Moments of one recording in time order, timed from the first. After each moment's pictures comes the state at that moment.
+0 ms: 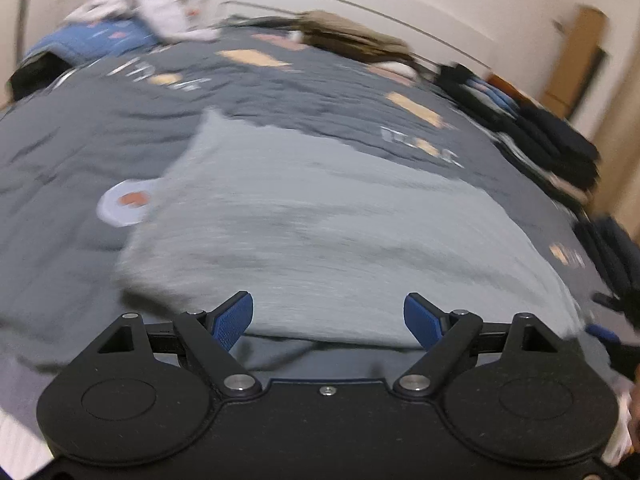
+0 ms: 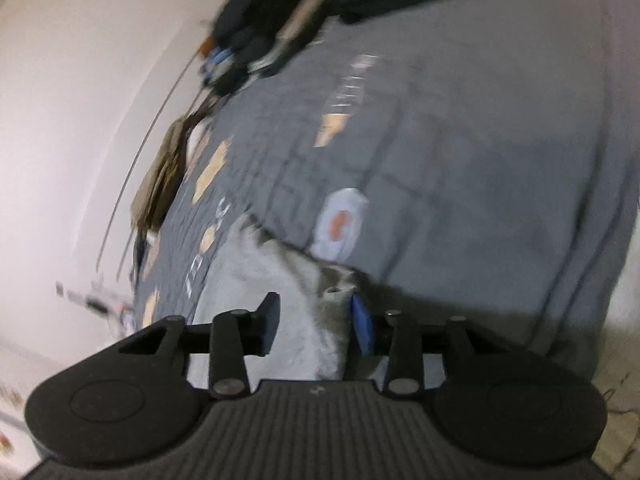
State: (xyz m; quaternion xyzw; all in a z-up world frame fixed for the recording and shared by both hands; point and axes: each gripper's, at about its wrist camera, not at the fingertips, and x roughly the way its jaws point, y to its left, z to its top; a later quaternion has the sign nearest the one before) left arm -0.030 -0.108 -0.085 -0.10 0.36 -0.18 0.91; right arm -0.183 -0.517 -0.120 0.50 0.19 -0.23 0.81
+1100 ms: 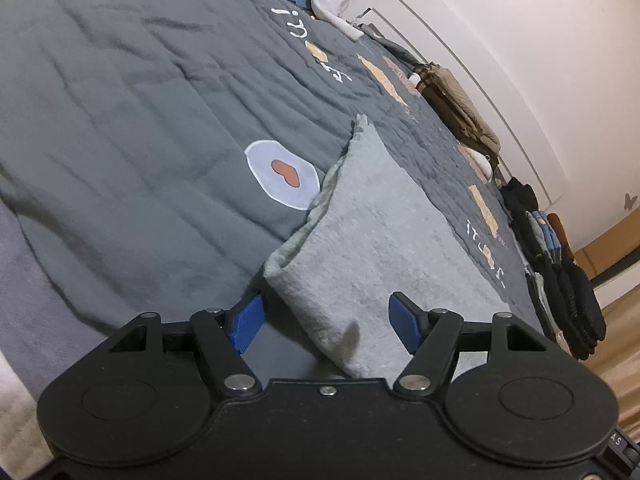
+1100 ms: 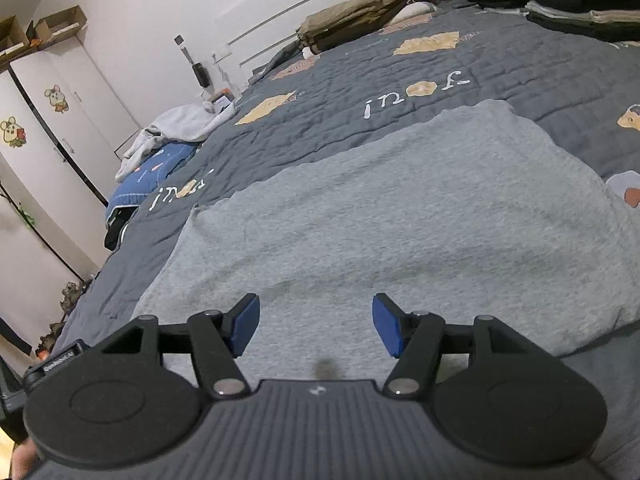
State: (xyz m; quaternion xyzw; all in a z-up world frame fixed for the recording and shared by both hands) left arm 0.001 -0.013 -0.129 -0.34 0.37 -0.09 0.86; right arm -0.083 -0.365 -0.085 0.26 0.32 0.01 0.91
